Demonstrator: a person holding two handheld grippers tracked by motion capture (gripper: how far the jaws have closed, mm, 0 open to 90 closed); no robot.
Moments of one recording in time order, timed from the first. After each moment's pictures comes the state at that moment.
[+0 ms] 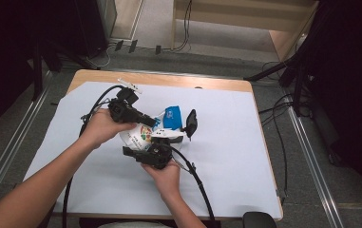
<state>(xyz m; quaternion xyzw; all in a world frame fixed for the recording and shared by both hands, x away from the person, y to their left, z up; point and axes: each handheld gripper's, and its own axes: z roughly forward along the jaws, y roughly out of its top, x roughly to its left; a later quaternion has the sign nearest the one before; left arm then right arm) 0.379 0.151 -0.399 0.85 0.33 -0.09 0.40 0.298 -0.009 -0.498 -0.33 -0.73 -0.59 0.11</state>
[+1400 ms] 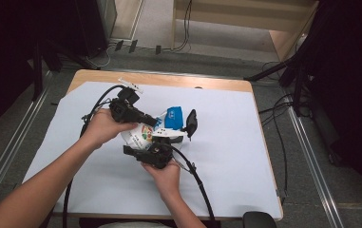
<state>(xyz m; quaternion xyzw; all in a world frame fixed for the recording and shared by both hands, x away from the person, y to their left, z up) 0.379 0.149 -0.398 0.85 0.33 -0.09 0.40 0.298 -0.010 -0.497 -0.34 -0.72 -0.59 0.11</state>
